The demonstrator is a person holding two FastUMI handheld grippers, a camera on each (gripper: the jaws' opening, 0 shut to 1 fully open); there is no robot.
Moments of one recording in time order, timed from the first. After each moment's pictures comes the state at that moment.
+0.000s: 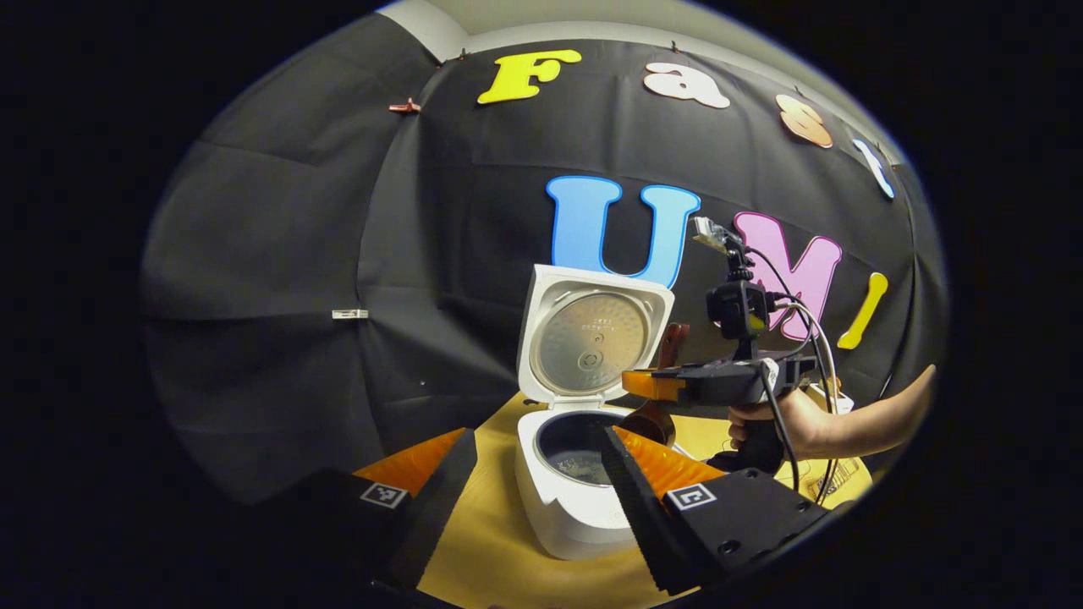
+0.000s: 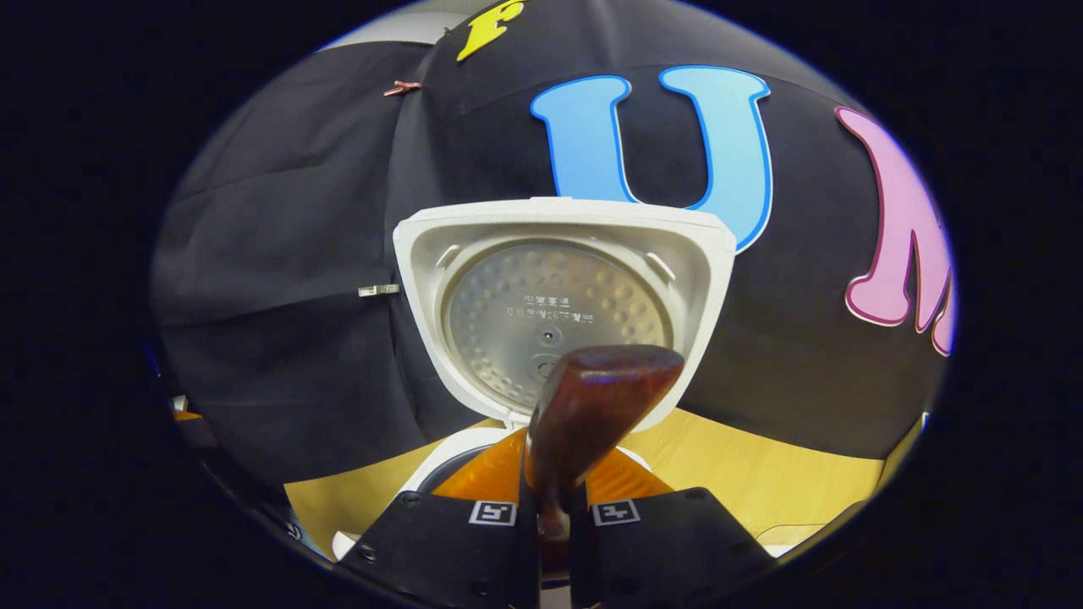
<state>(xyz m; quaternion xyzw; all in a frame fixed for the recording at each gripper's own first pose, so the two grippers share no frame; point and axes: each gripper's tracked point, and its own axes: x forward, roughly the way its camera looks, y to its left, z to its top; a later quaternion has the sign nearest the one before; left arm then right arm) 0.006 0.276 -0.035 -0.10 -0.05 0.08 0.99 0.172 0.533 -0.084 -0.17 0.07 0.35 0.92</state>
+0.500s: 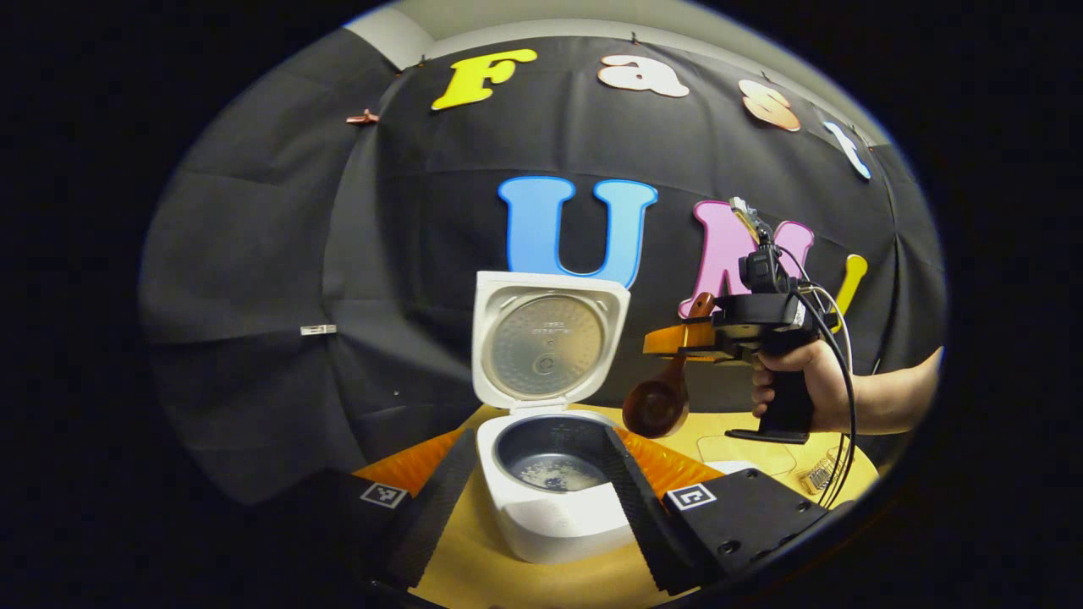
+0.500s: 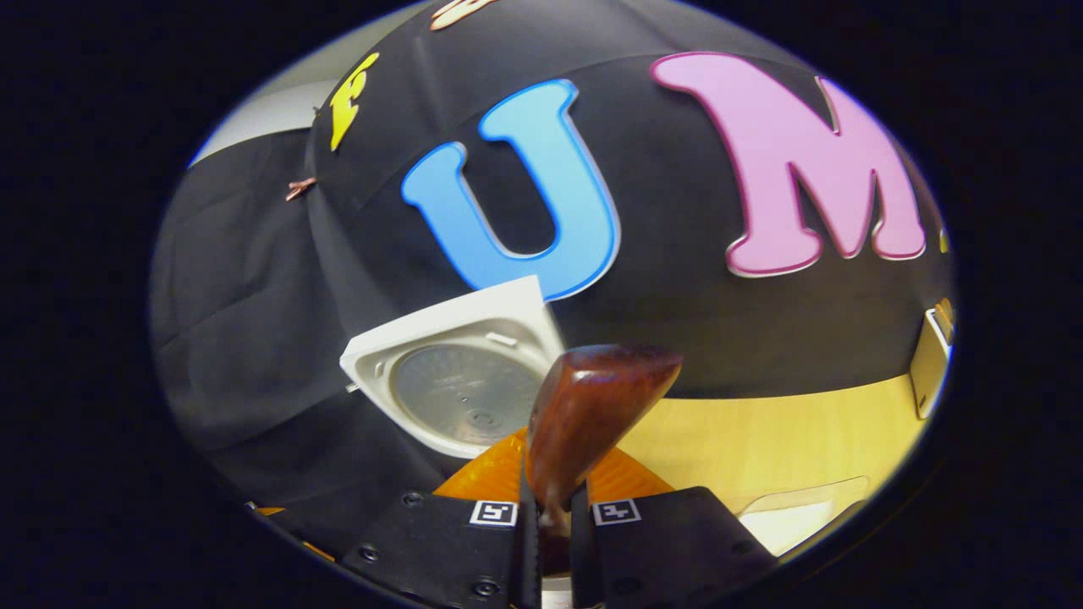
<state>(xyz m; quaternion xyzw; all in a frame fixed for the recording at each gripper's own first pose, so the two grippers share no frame) 0.020 0.207 -0.011 -0.06 -0.05 0.04 1.00 0.192 0.431 0.002 0.00 0.07 0.29 0.95</state>
